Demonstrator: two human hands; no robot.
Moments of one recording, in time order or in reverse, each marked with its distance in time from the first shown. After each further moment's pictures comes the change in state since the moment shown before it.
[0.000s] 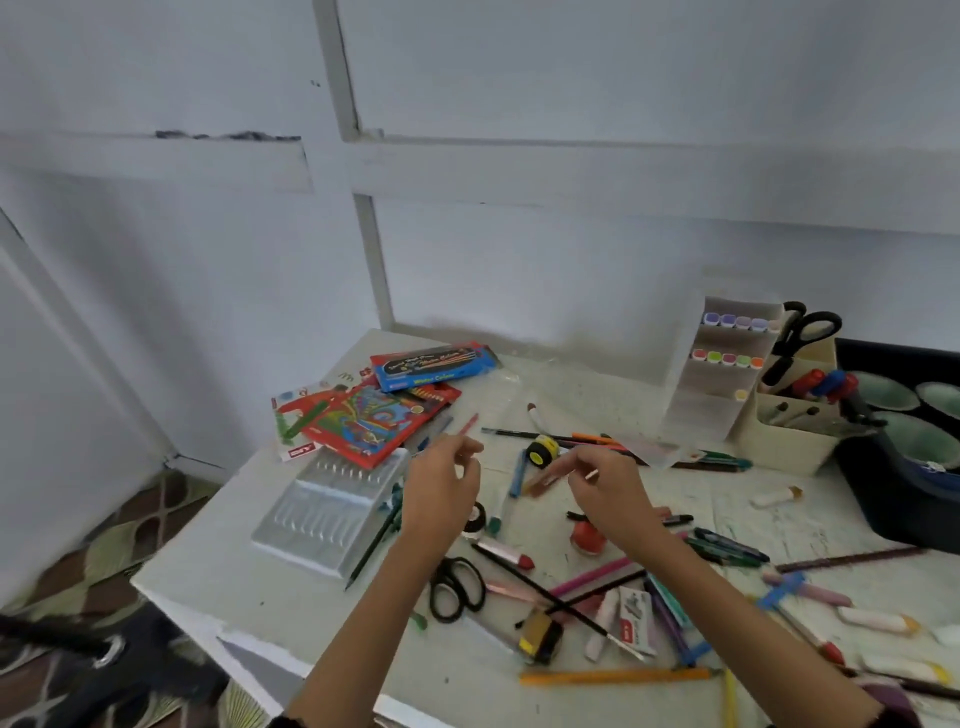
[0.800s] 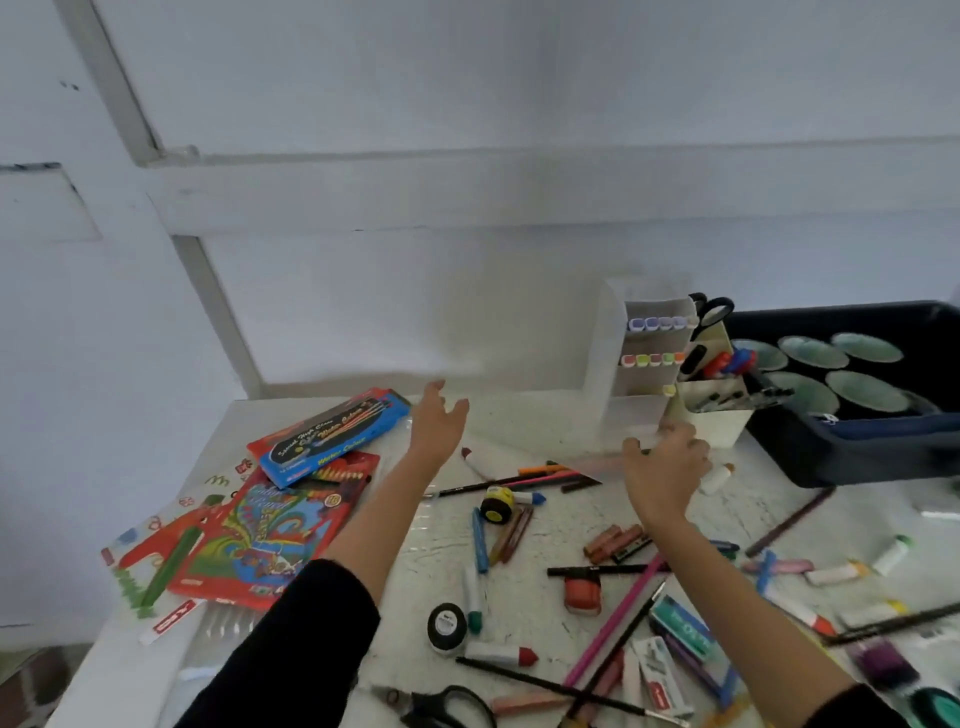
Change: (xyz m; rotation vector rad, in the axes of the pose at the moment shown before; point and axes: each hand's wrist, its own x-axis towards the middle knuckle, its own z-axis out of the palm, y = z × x) left_hand 0.168 0.022 0.083 -0.311 -0.425 -0.160; right_hand 0.048 0.049 -0.036 -0.142 0.865 0.722
